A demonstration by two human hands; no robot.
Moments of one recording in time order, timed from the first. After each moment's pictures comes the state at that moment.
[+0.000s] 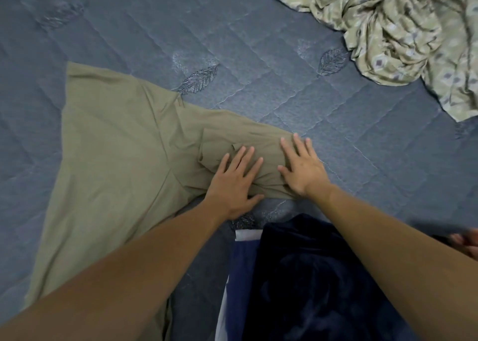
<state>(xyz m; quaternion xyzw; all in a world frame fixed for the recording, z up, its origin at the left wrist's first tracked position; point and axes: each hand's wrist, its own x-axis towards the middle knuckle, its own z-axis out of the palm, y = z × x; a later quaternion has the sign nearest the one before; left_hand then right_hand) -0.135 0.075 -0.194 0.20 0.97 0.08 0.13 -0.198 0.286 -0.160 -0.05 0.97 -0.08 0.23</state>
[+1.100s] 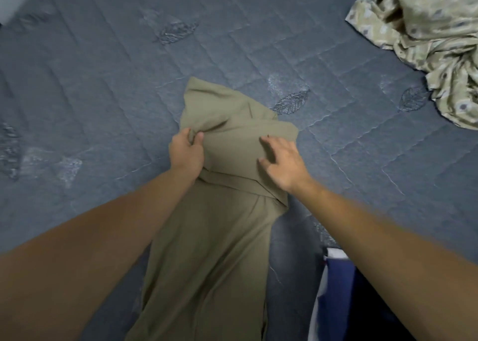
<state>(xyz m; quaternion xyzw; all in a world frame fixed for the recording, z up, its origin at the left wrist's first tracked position) -0.148 -0.225 -0.128 -0.35 0.80 0.48 -0.06 -0.196 0.005 -0.125 -0.13 0.94 -0.24 0.20</state>
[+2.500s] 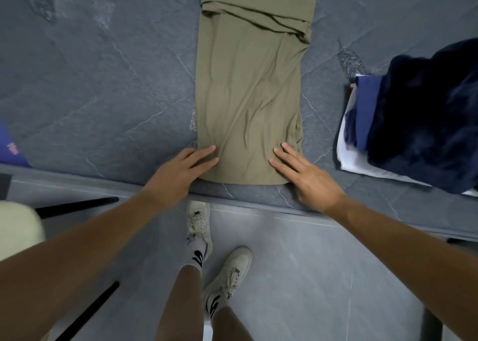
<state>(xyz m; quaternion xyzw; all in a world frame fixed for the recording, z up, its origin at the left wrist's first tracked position) 0.304 -0.290 -0.189 0.24 0.94 0.20 0.10 0.238 0.087 -0.160 -0.37 0.90 -0.09 0.21</state>
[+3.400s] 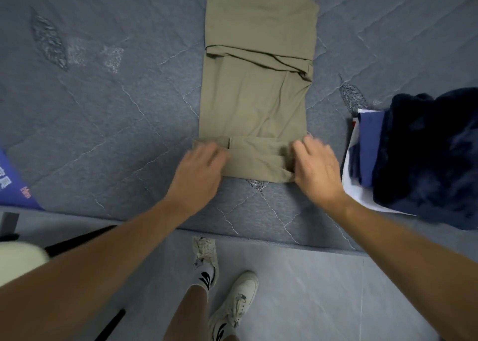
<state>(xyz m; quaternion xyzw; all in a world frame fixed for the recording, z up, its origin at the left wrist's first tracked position) 0.217 -0.258 -0.136 0.14 0.97 0.17 -0.04 0.148 0.029 -0.124 -0.23 0.97 -0.03 -0.01</state>
